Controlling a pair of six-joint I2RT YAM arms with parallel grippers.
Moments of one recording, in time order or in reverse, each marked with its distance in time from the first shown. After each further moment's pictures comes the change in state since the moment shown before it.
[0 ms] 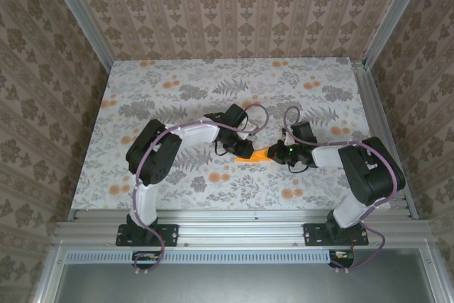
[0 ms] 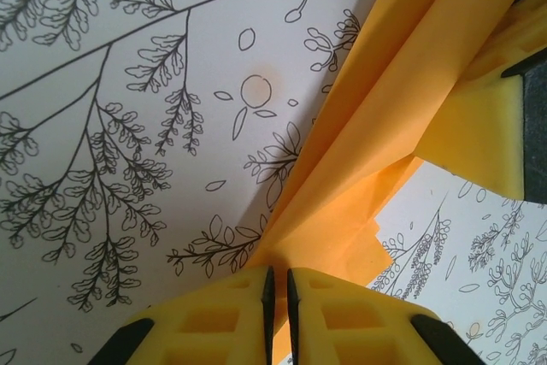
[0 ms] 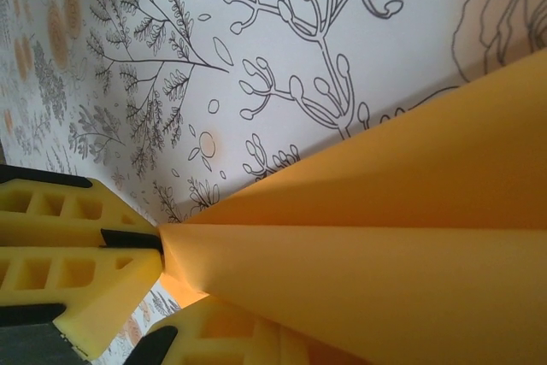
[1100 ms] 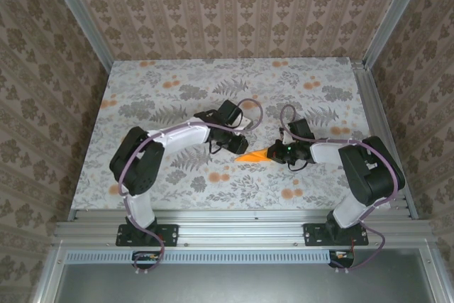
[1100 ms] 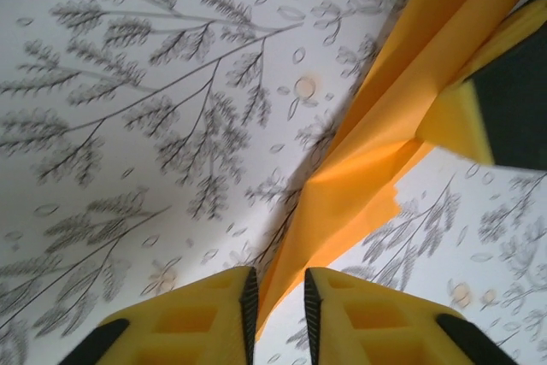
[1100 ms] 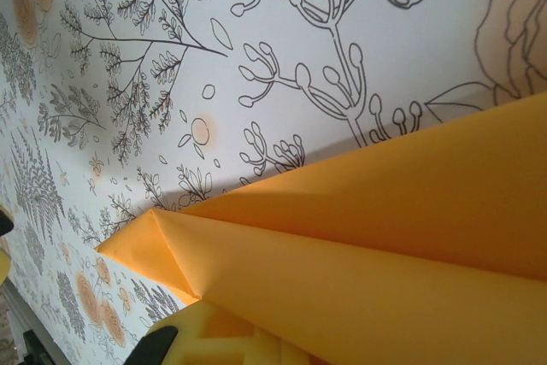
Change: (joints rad) left arm 0.005 -0.149 -0.045 -0.027 -0.144 0.024; right arm 0.019 0.000 0.073 -0.157 0.027 -0.084
